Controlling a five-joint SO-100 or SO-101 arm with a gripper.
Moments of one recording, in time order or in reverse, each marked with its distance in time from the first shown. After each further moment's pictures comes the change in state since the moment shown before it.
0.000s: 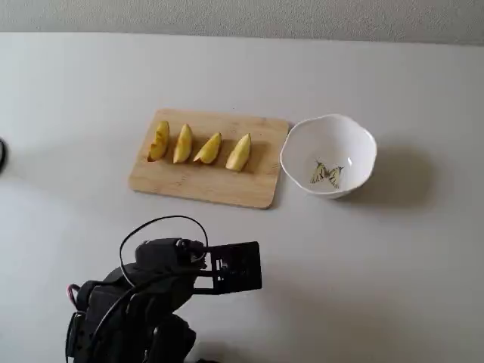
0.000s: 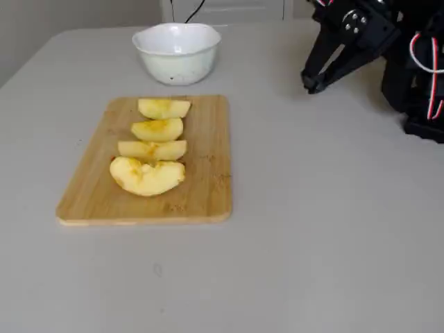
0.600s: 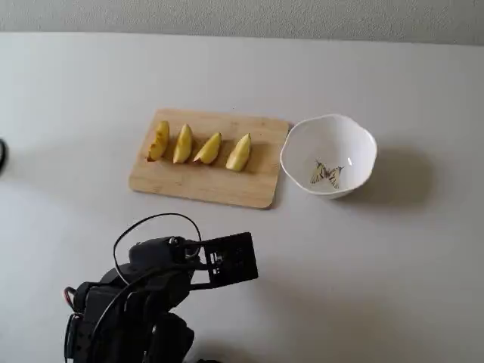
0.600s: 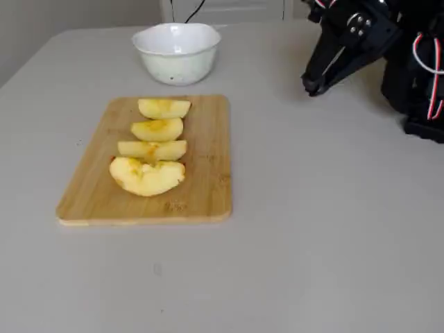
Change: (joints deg) arm -3.6 0.0 0.0 0.0 -2.5
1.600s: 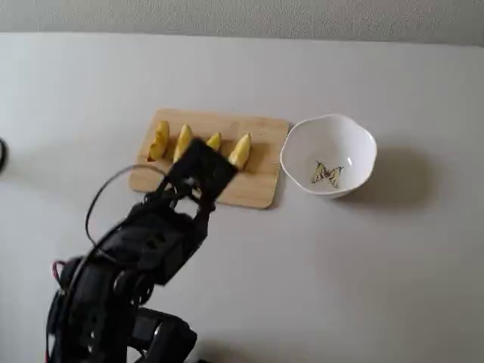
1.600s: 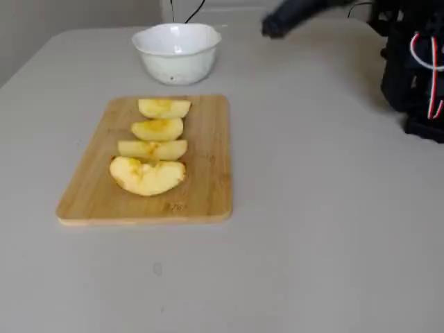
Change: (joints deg) arm 6.3 -31.4 -25.3 -17.1 -50.9
